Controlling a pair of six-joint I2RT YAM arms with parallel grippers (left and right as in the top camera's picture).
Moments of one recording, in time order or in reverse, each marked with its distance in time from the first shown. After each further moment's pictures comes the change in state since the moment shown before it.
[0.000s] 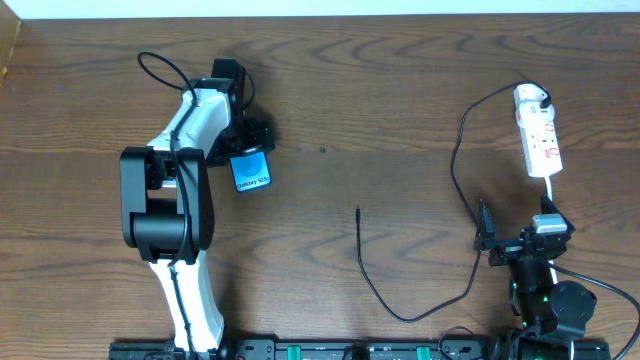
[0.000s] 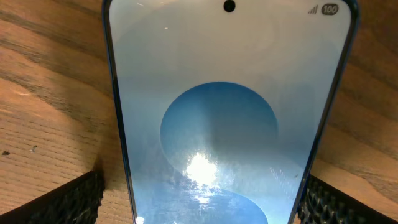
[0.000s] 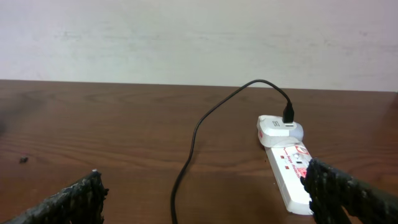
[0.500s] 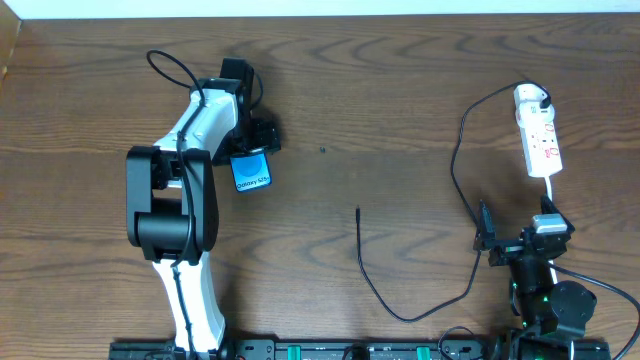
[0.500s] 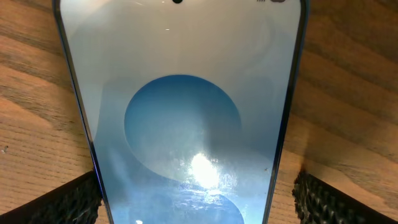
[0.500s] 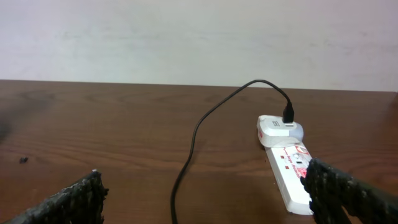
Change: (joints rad) left arm -0.030 0.000 0.000 0.009 -0.002 -0.001; right arm 0.000 0.000 0.000 0.000 0.000 0.000
